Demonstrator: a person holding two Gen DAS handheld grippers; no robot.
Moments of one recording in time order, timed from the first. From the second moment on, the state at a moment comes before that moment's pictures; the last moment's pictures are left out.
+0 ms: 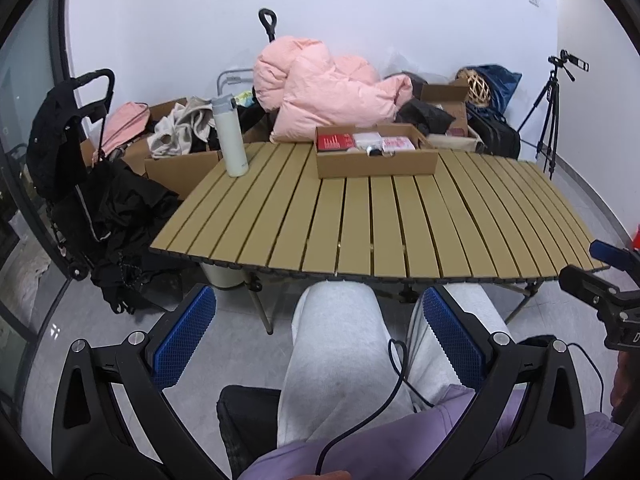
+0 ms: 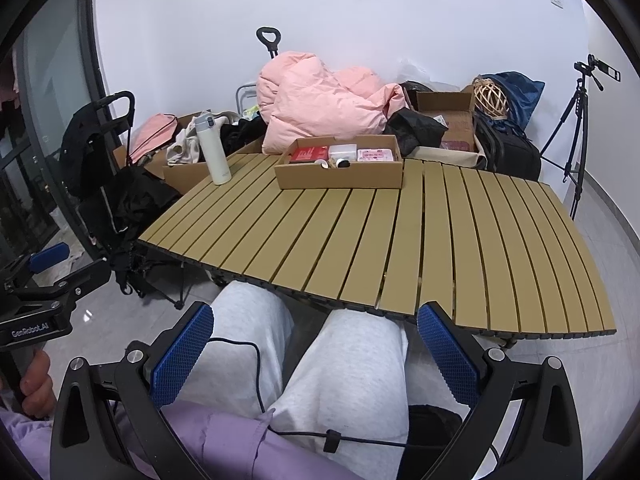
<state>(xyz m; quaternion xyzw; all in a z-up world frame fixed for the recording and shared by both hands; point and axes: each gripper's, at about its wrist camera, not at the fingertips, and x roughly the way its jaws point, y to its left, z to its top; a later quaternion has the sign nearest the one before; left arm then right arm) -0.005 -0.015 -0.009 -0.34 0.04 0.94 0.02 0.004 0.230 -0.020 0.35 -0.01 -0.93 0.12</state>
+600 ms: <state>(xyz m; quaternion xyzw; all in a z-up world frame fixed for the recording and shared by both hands) -0.010 -0.015 -0.012 -0.35 0.04 0.93 0.02 0.000 0.234 -0.025 0.35 -0.01 -0.93 0.12</state>
